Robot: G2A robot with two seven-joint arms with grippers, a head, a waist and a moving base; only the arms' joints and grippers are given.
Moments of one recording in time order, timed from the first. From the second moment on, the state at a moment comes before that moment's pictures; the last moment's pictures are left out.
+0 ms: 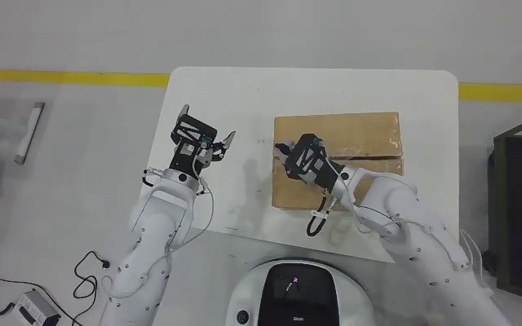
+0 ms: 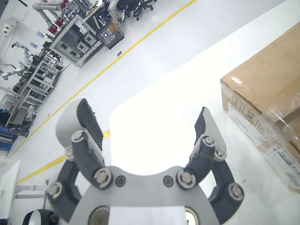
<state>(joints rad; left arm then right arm) 1.17 -1.36 -1.35 -1.89 1.77 -0.15 -0.27 -0.88 -1.08 0.98 -1.79 -1.07 -0.38 0.39</state>
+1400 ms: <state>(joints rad) 1.17 -1.36 -1.35 -1.89 1.77 -0.15 -0.27 -1.31 -1.03 1.43 -1.97 -1.02 -0.27 0.50</state>
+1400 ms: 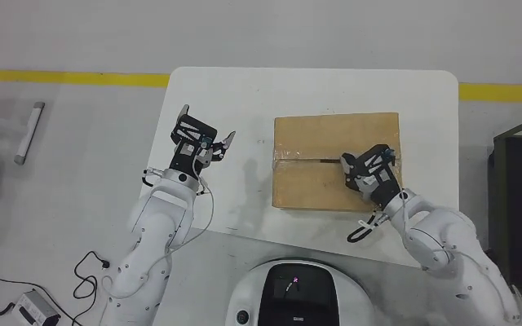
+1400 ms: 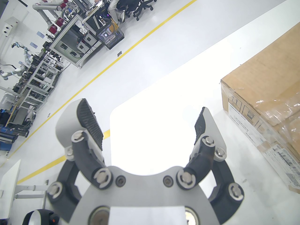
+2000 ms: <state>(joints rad) 1.17 -1.36 -1.35 -1.89 1.77 -0.15 -0.27 -1.13 -1.04 1.29 -2.05 -1.06 -0.38 0.46</state>
